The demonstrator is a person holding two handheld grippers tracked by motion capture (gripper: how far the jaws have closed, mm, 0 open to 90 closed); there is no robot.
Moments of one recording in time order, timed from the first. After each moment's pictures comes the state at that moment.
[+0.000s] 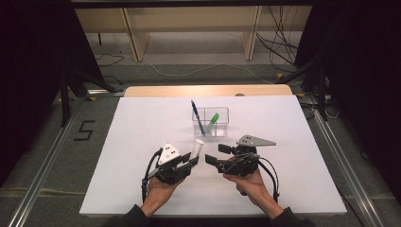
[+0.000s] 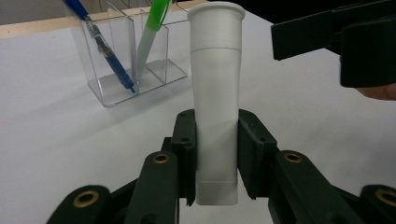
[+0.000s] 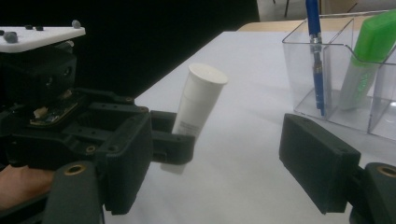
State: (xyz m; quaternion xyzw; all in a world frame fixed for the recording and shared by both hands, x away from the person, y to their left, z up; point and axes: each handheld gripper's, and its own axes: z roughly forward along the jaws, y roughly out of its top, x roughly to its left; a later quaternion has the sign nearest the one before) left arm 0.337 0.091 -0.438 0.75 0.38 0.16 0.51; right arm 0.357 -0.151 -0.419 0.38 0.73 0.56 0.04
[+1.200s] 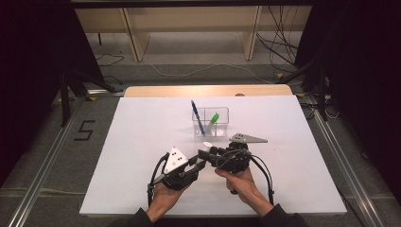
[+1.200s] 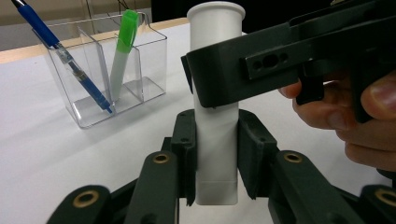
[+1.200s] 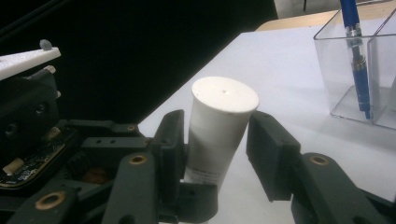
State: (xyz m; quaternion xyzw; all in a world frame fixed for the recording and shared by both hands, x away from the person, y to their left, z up) left arm 0.321 0.075 -0.433 0.75 0.36 0.17 0.53; right arm 0.365 -0.132 -0.423 0.39 0.71 0.59 -0.01
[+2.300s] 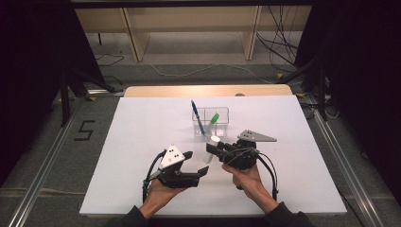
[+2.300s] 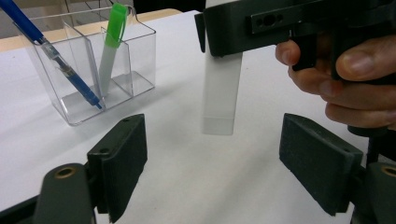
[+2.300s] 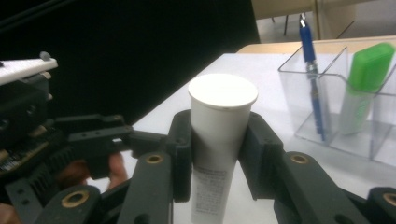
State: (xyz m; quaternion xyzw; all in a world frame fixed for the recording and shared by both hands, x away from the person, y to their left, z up) left arm 0.328 0.091 -0.426 0.77 0.34 0.14 0.53; right arm 0.367 -0.150 -0.413 0.38 0.70 0.60 0.05
